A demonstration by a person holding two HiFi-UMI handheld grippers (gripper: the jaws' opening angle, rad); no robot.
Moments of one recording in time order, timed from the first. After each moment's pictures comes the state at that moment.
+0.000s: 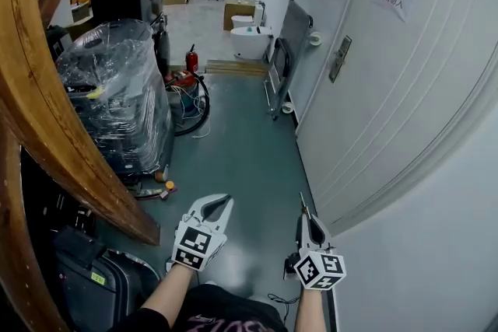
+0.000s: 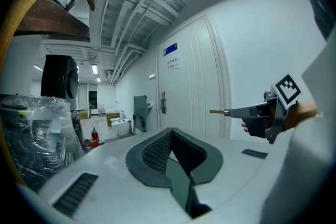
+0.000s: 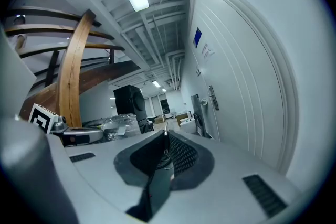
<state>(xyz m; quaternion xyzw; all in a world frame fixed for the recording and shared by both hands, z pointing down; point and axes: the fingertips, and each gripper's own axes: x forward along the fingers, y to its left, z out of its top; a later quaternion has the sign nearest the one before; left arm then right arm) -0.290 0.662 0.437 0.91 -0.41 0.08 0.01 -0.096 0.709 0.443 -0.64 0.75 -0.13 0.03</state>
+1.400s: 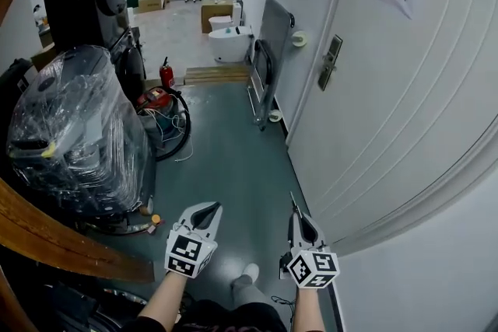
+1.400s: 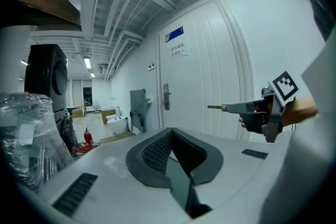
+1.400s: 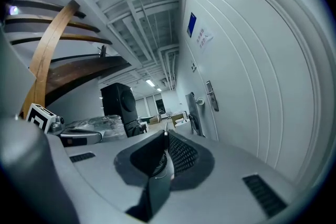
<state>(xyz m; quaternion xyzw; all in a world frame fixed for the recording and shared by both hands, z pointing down) -0.237 0.455 0.475 0.91 -0.39 0.11 0.02 -0.042 0.502 0.471 -0.66 0.74 -0.14 0.04</state>
